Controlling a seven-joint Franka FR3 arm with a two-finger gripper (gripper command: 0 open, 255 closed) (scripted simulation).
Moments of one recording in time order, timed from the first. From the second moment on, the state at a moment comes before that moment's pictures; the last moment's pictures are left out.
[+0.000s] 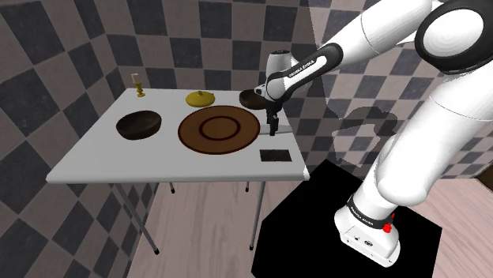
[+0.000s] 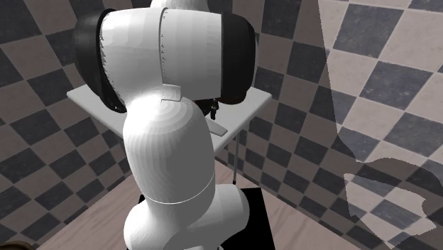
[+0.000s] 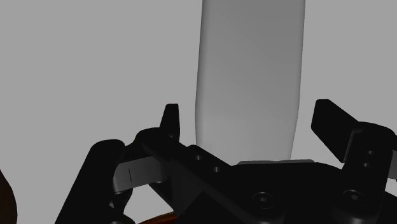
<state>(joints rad) 0.17 -0.05 -0.23 -2.41 -0.04 2.34 -0.88</state>
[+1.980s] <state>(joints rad) 0.17 -0.17 -0.22 -2.32 -0.07 2.13 -0.87</state>
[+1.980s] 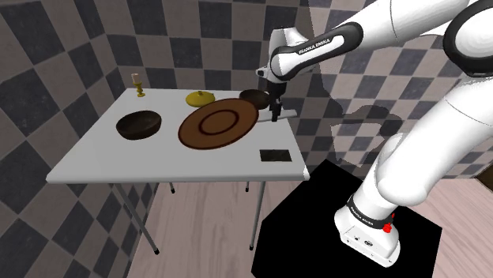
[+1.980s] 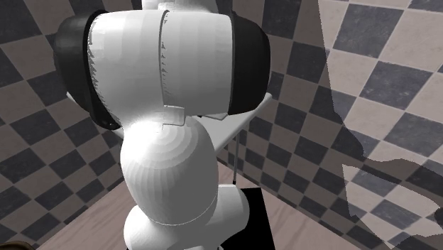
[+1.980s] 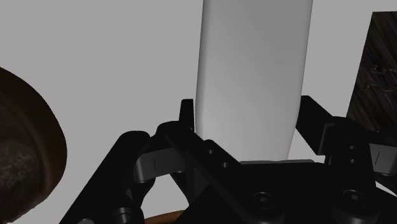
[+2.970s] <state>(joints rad) 0.15 0.00 -0.27 -2.01 -0.02 1.98 -0.97</state>
